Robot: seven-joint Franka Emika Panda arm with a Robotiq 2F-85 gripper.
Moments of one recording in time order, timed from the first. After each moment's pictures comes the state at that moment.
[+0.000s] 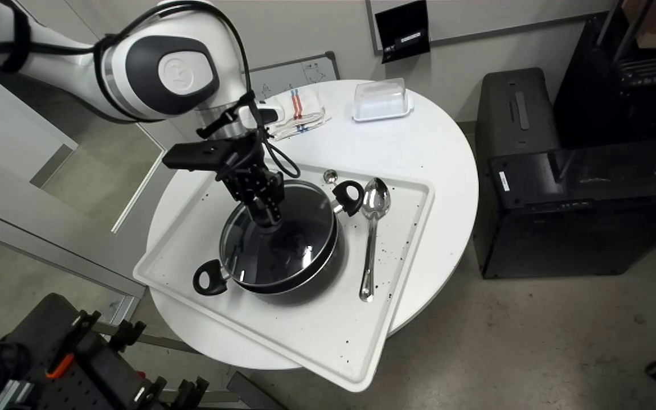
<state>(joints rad) -0.03 0.67 -0.05 -1.94 -0.22 2.24 -0.01</state>
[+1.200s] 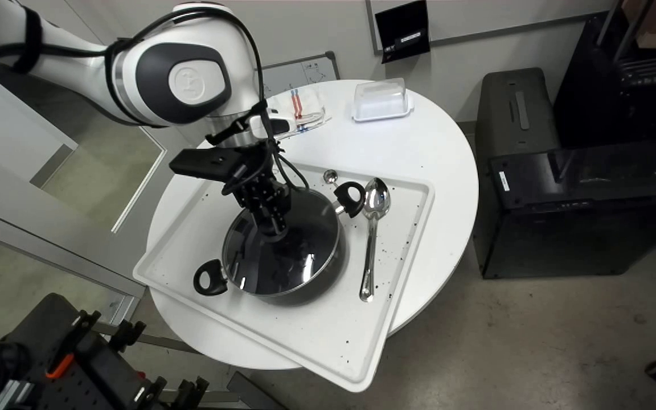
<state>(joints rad) -0.07 0.68 -0.05 -1.94 -0.19 2.23 -0.02</state>
